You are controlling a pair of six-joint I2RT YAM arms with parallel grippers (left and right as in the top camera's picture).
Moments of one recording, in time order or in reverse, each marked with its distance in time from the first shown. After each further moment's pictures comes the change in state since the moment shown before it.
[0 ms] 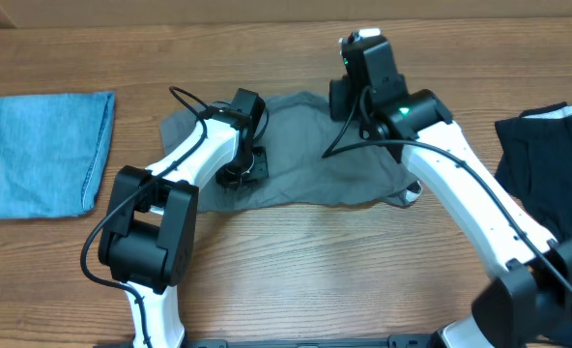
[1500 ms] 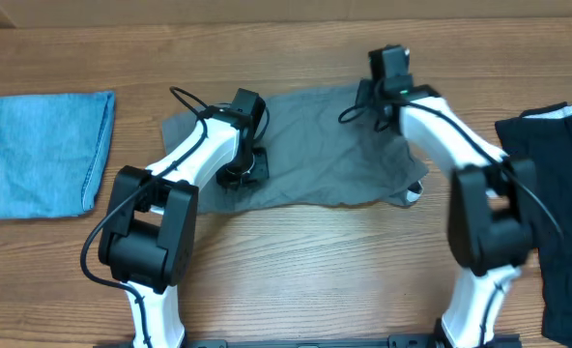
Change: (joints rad) left arm -0.003 -0.006 0.018 -0.039 0.007 0.001; right arm -0.209 0.274 -0.029 0.266 0.015 0.120
